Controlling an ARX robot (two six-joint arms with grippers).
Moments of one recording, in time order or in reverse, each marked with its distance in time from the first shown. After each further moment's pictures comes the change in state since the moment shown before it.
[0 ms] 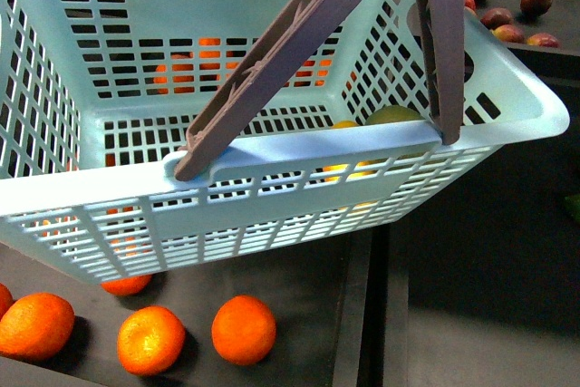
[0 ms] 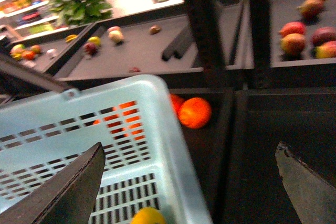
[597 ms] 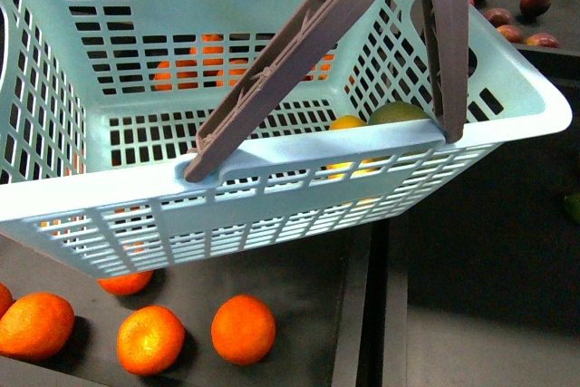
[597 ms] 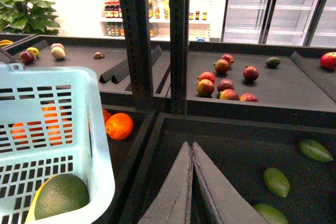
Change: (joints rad) left arm 0.000 0.000 0.000 0.000 -0.002 0.003; right arm -0.143 -0.604 -0.446 -0.001 0.051 -0.311
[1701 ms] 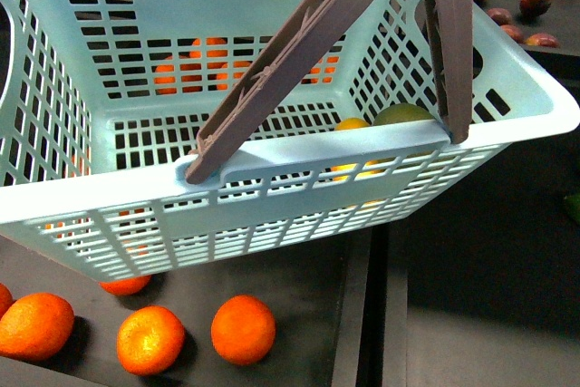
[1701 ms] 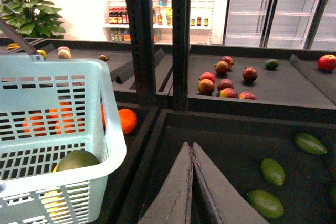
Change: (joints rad) left arm 0.000 0.000 0.000 0.000 0.004 -0.002; right arm 0.000 -0.563 -0.125 -0.420 0.000 0.000
